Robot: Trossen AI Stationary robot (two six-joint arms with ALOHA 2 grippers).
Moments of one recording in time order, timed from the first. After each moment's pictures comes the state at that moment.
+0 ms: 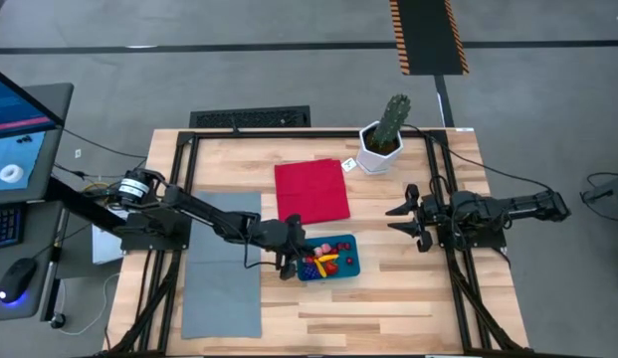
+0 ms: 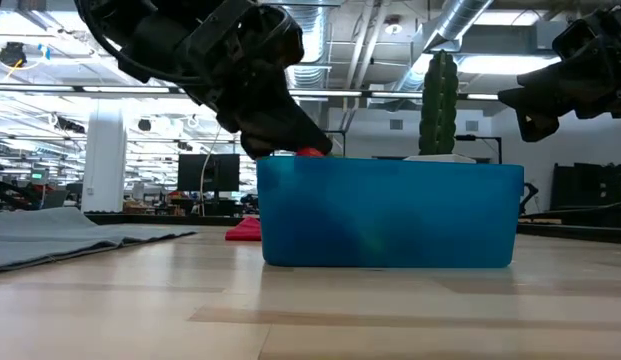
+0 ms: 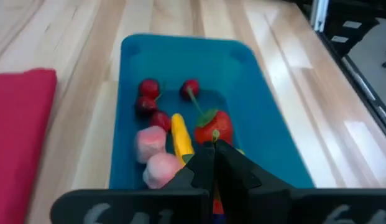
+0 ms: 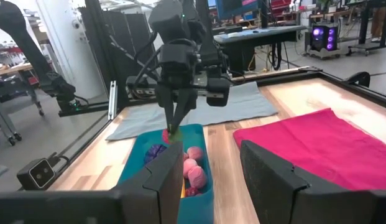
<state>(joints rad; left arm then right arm) -0.20 1.72 0.82 0.39 -0.01 -0.23 0.12 0.07 0.00 0.02 0.03 0.13</state>
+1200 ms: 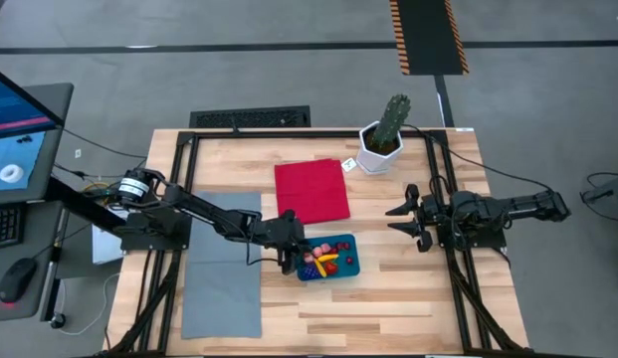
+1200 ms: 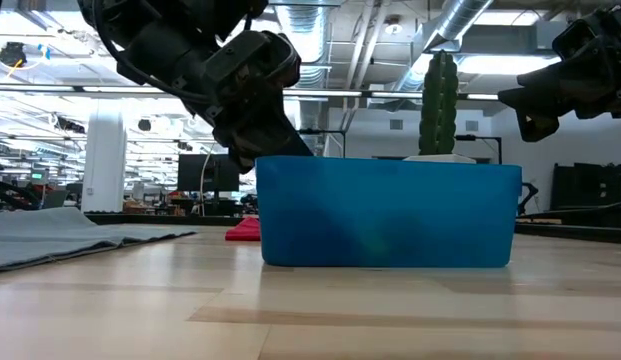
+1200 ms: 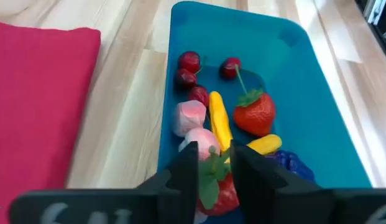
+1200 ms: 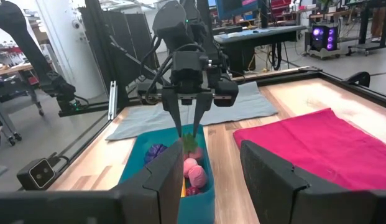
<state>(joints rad) -0.18 1.72 0.82 0.29 -0.08 -0.33 0.12 0.07 0.00 0.02 0.03 0.13</state>
